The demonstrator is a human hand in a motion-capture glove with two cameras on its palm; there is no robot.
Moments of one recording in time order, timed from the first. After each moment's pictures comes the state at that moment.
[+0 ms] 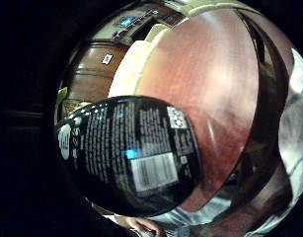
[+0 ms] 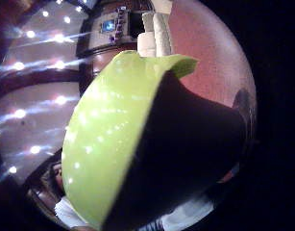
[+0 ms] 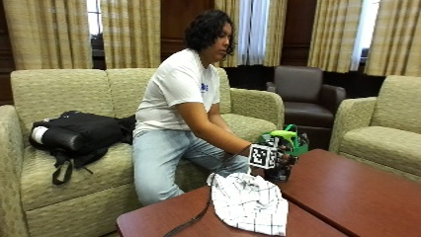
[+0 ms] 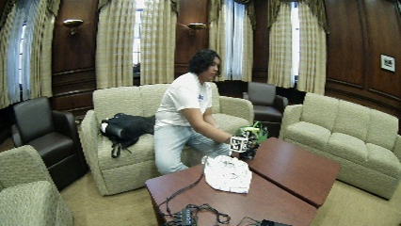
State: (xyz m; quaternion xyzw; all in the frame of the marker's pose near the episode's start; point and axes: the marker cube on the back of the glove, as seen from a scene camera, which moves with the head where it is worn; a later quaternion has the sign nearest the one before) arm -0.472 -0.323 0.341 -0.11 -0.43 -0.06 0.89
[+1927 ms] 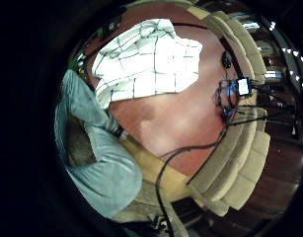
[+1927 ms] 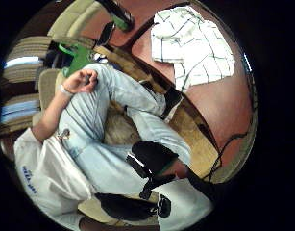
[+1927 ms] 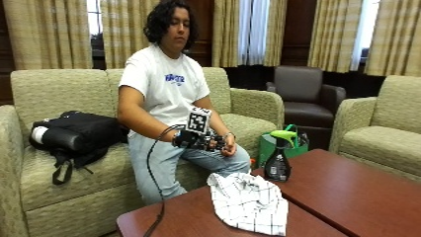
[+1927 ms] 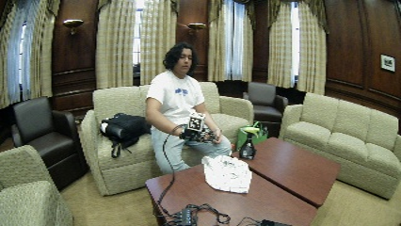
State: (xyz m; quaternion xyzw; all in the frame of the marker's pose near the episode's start) arm -0.215 -0.174 0.138 -0.18 0.23 -0.35 0.89
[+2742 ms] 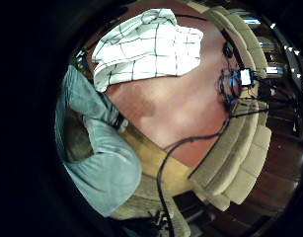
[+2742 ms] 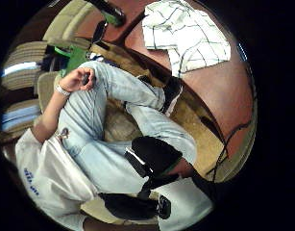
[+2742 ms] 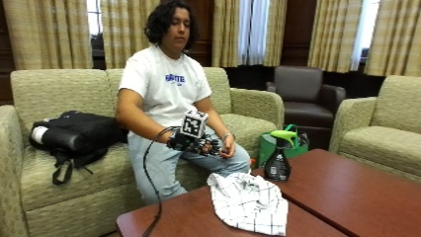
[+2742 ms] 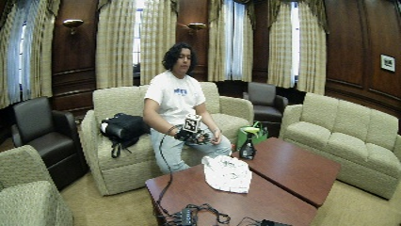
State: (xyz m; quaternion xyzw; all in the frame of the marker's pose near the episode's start) arm -0.203 -0.157 0.142 -0.20 0.20 -0.29 0.91
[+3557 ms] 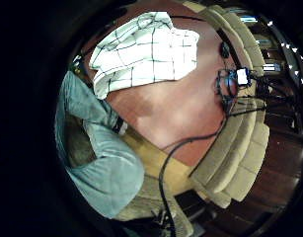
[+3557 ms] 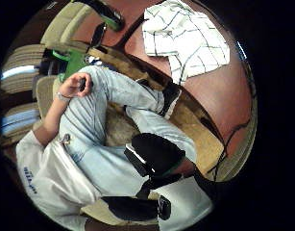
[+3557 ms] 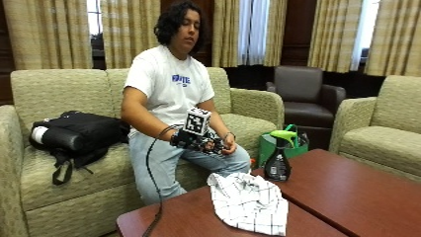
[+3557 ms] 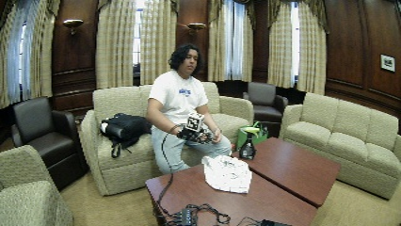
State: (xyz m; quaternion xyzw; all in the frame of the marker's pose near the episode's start) arm -0.215 -0.166 0.137 -0.19 0.21 -0.27 0.92
